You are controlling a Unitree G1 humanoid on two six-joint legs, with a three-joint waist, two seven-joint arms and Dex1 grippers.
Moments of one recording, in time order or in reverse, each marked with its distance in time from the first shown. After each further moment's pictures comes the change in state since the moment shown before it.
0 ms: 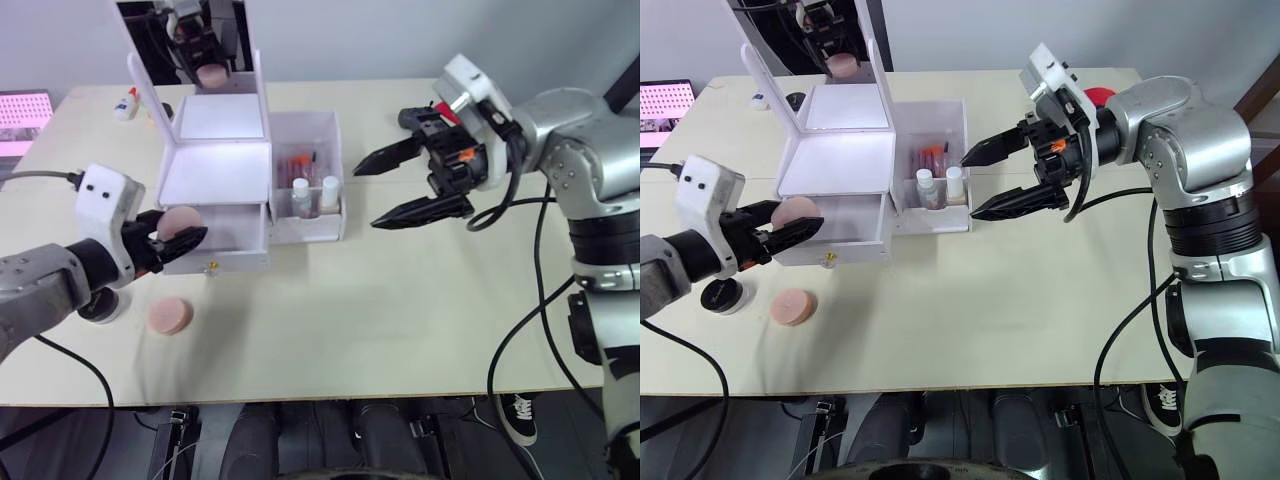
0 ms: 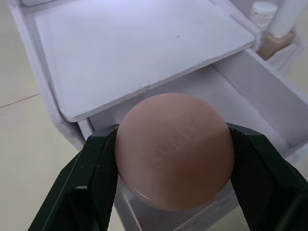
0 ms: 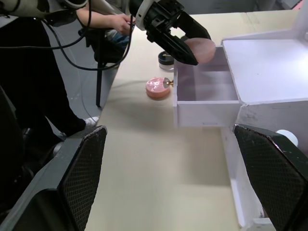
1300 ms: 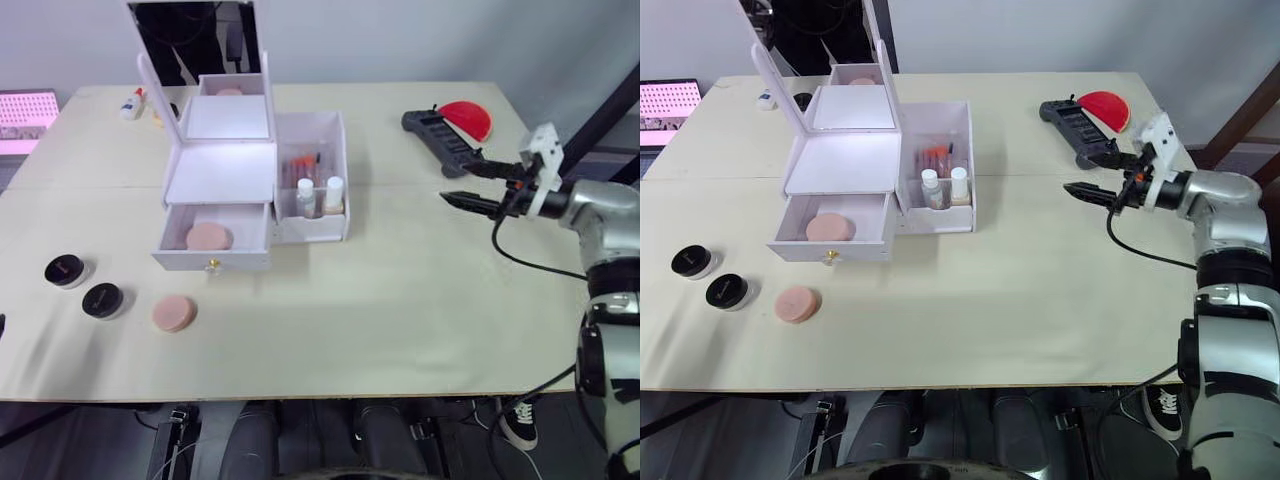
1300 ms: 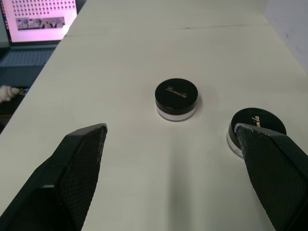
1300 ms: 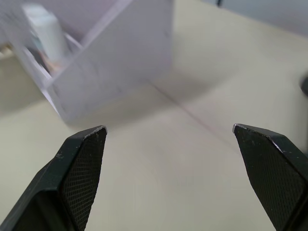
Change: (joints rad) left arm 0.635 -0.359 0.706 0.442 0.535 -0.530 -0.664; right arm 0.276 -0.034 -0.272 0.724 -0.270 -0.646 -0.297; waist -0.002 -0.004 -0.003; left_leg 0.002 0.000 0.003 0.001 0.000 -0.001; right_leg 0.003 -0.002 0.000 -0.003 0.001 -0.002
